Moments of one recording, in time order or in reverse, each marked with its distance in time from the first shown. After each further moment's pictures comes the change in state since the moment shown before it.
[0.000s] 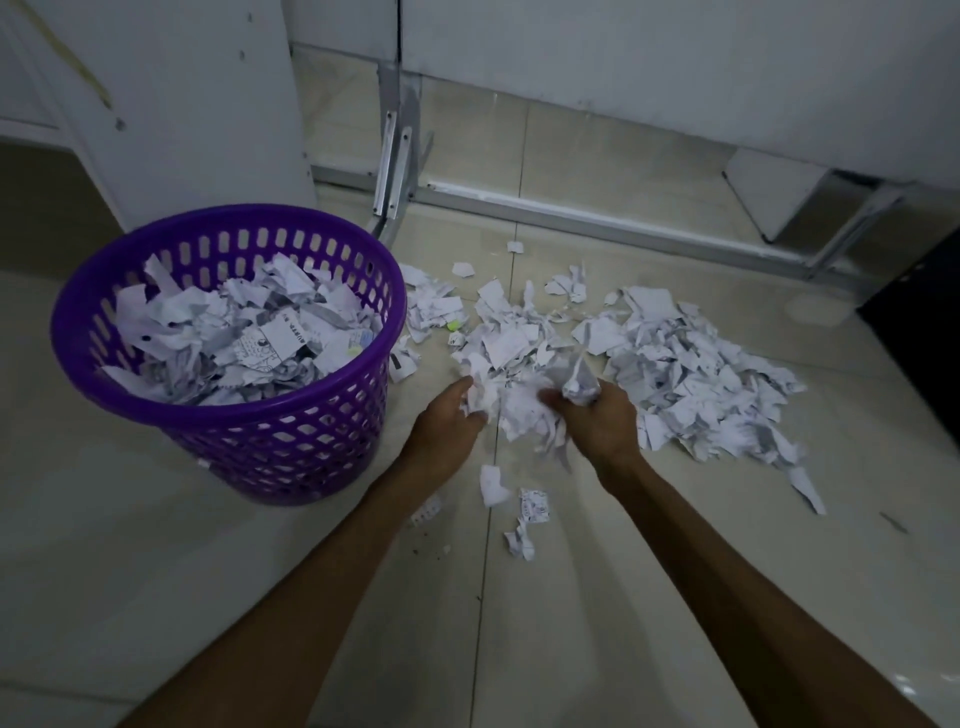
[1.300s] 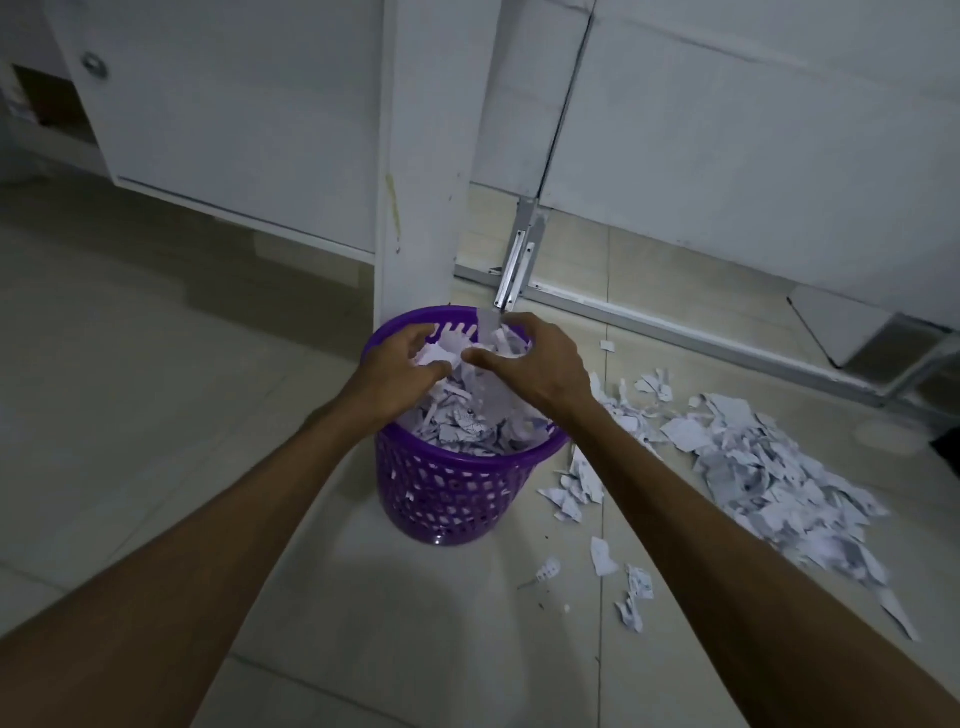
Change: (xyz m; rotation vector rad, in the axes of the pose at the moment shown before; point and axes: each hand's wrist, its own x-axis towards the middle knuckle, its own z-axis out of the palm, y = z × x) left_hand -0.055 0.051 -0.266 0.164 0.318 0.252; right_hand -0.056 -0.243 0.152 -0.280 -0.174 -0.519
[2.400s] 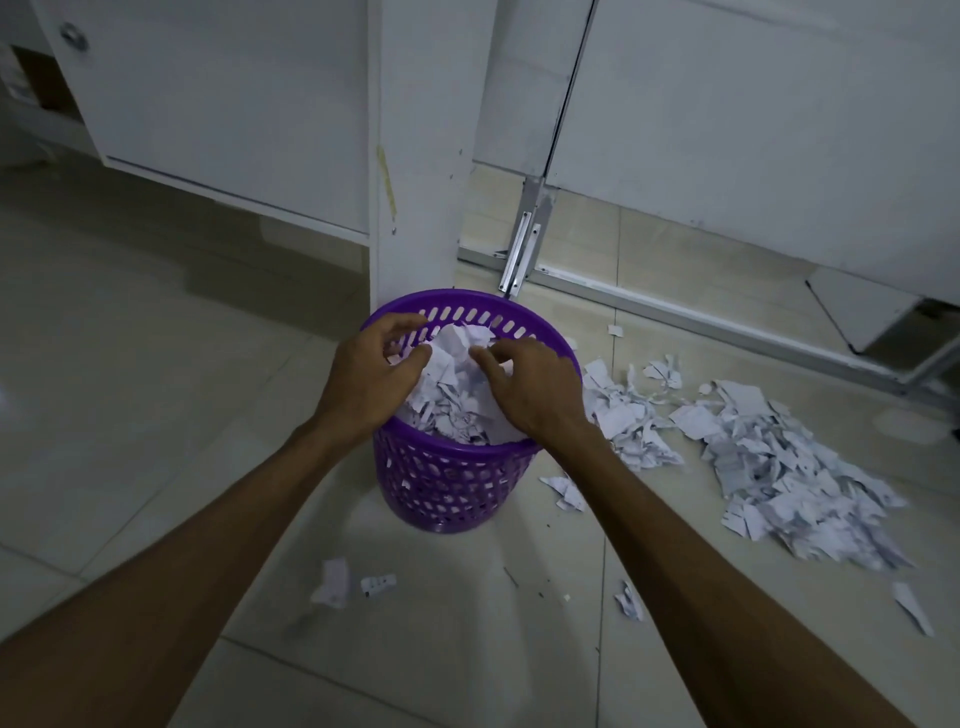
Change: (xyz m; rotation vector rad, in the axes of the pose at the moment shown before) left_hand -0.015 -0.016 0.006 0.018 0.244 0.119; right_hand -0.013 0.027 0.025 -0.294 -0.071 -0.128
